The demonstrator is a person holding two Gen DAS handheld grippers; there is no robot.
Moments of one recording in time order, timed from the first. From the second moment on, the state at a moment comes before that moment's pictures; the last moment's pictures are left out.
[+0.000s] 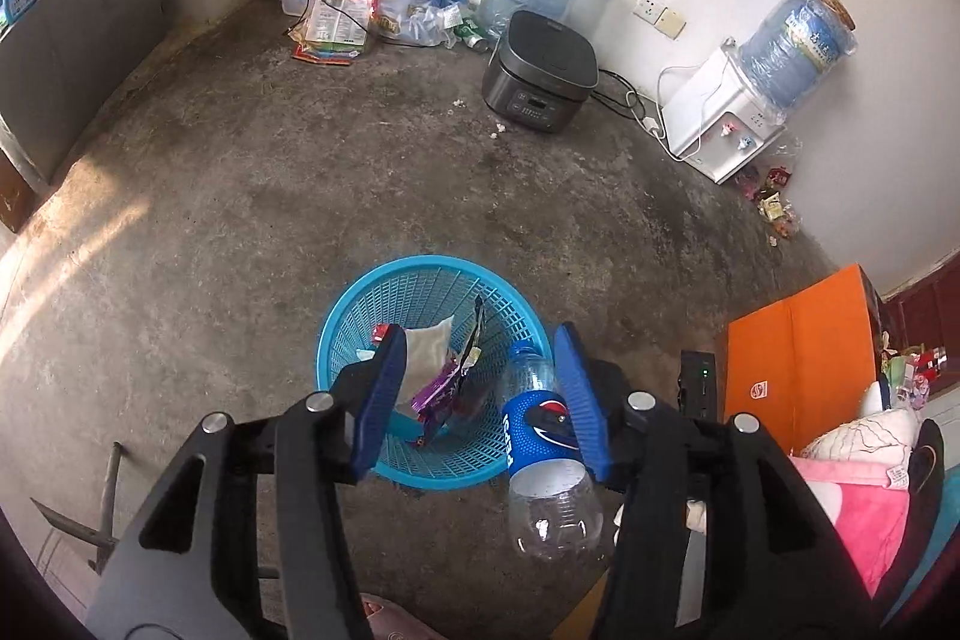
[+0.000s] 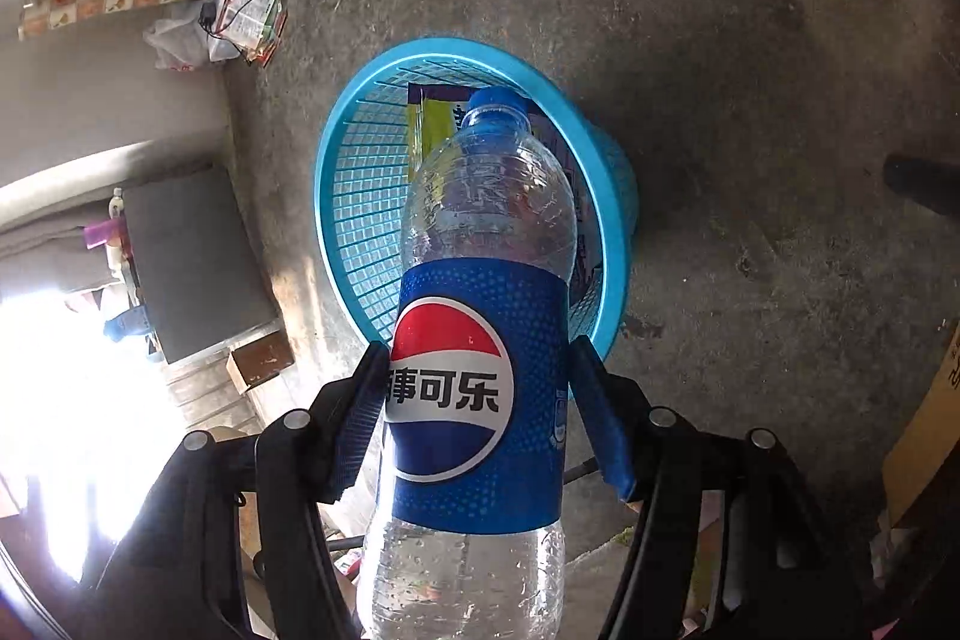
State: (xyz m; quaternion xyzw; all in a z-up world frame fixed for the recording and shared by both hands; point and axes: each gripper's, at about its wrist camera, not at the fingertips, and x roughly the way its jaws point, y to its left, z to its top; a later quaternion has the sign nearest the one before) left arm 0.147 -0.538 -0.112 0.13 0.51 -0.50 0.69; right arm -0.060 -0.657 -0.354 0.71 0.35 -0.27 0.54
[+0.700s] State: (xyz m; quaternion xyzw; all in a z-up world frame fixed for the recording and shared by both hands) left arm 0.123 -0.351 0.040 0.06 0.38 -0.51 0.77; right arm -0.079 -0.615 -0.253 0.60 0.31 -0.28 0.69
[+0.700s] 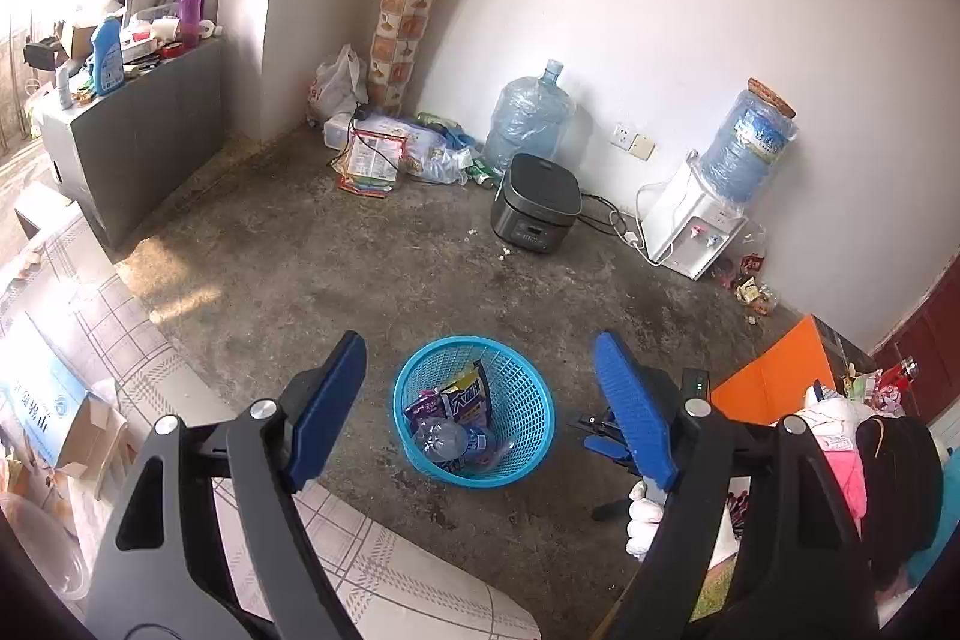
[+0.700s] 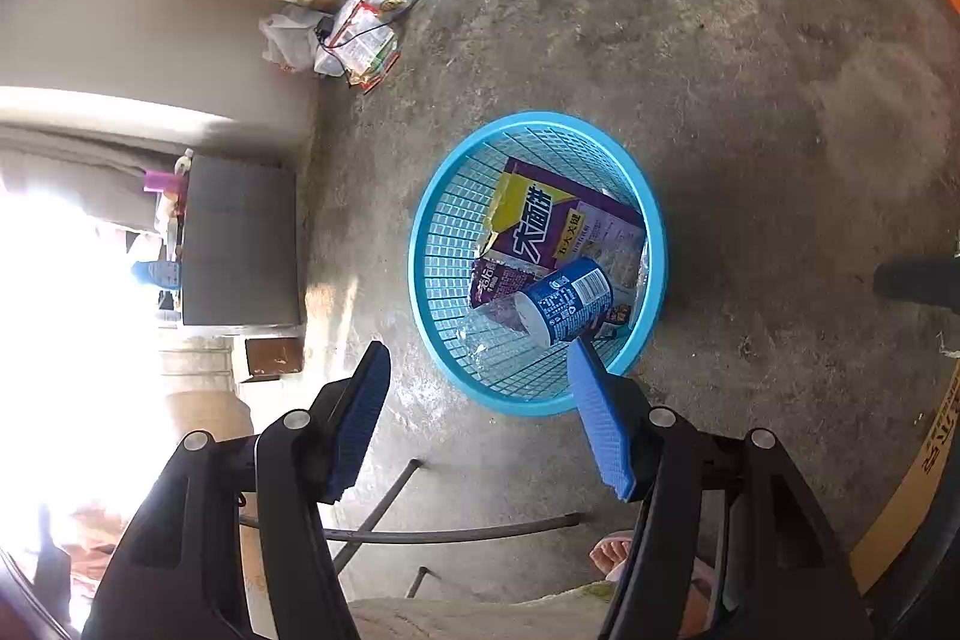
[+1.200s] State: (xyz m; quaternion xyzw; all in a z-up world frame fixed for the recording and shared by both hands) left arm 0.093 -0.107 0.089 -0.03 0.27 -0.38 0.88; right arm -0.050 -0.442 -0.050 0.21 0.26 -0.21 0.92
